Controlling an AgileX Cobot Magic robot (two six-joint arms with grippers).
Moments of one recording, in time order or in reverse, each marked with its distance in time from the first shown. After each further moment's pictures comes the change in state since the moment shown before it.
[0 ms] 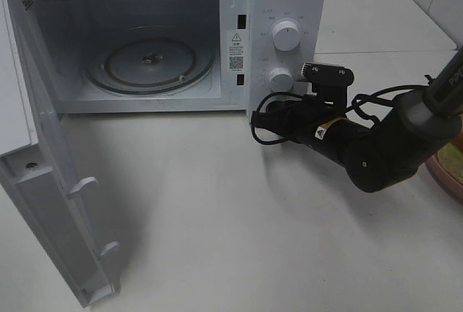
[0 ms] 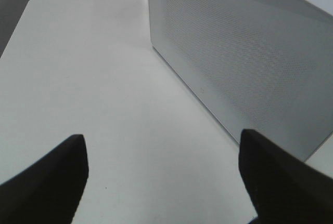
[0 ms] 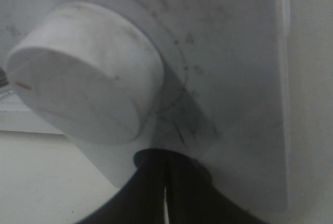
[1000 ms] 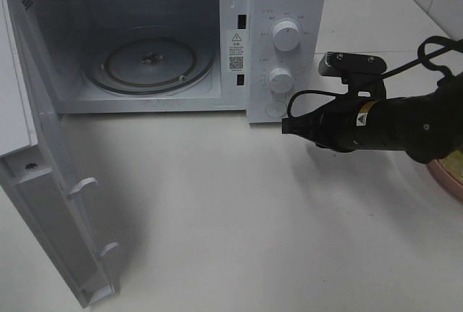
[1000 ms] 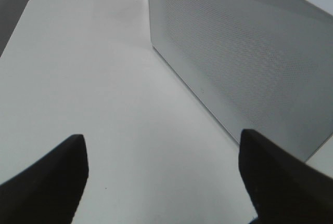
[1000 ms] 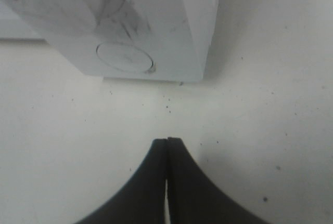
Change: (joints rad) left arm 0.000 0.000 0.000 0.000 0.000 0.000; right arm -0.033 -0.345 0.136 -0.066 0.597 0.017
